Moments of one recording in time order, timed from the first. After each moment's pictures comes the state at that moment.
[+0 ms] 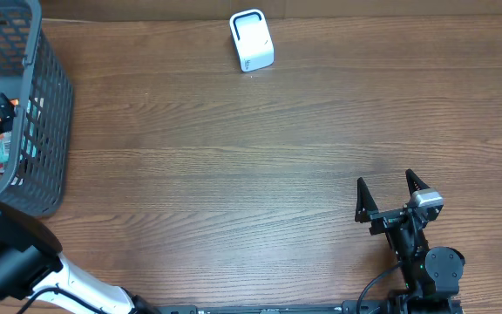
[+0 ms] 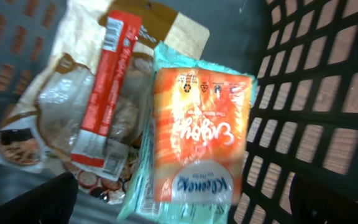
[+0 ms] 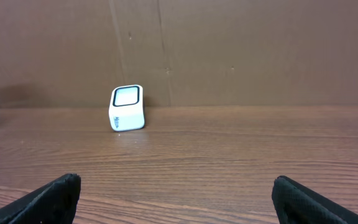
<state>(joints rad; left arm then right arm) 0.73 1.99 1.93 -1.11 0.24 0.26 -0.01 0.01 0.02 -0.02 -0.20 0.10</state>
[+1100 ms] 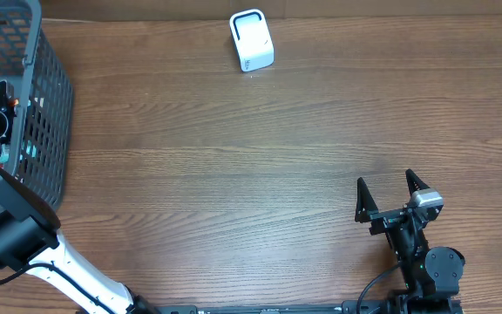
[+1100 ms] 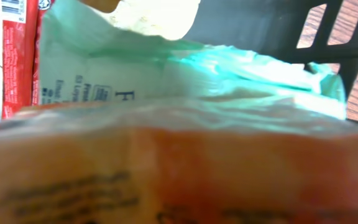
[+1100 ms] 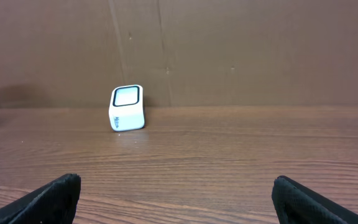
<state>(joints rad) 0.65 2.17 1.93 -1.10 0.16 0.30 -0.01 0.01 0.02 -0.02 -0.20 0.10</state>
